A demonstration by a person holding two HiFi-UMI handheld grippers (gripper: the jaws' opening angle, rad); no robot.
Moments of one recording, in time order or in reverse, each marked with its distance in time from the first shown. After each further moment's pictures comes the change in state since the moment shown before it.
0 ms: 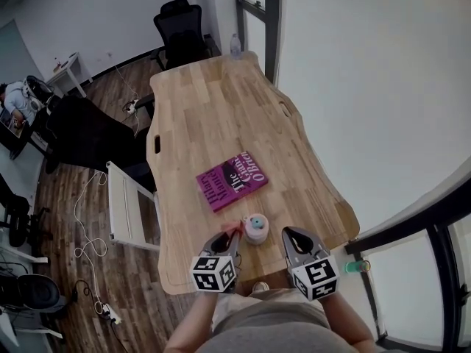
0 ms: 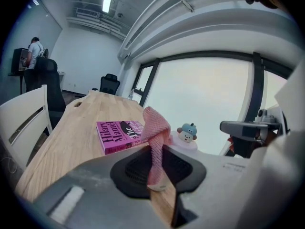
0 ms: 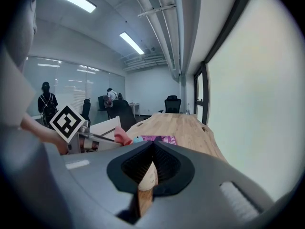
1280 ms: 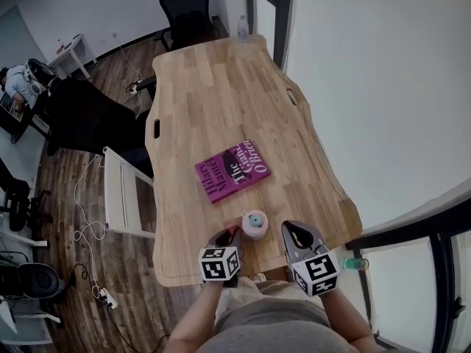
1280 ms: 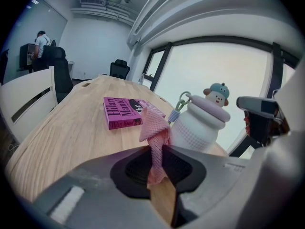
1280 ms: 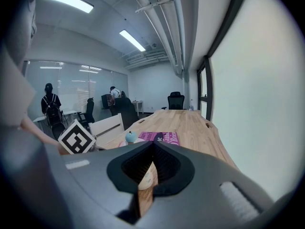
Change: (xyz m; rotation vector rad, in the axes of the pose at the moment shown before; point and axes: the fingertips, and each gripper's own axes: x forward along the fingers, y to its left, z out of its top) left arm 0.044 0.026 -0.064 -0.083 0.150 0.107; right arm 0.024 -0.016 -0.014 0.007 0.038 0.053
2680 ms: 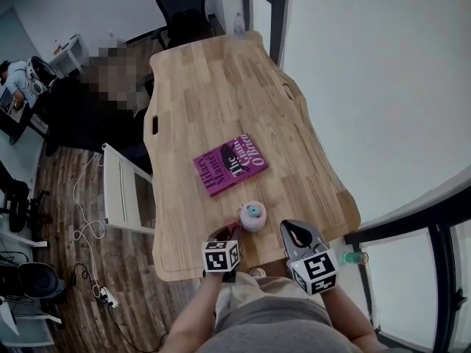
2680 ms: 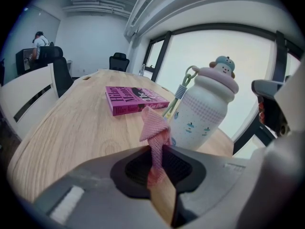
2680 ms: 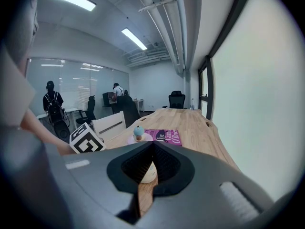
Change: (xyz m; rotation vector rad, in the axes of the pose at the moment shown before) left arm 0.007 0.012 -0.036 0.036 0.103 0.041; right arm -0.018 0.014 -0.010 -0.017 0.016 0.003
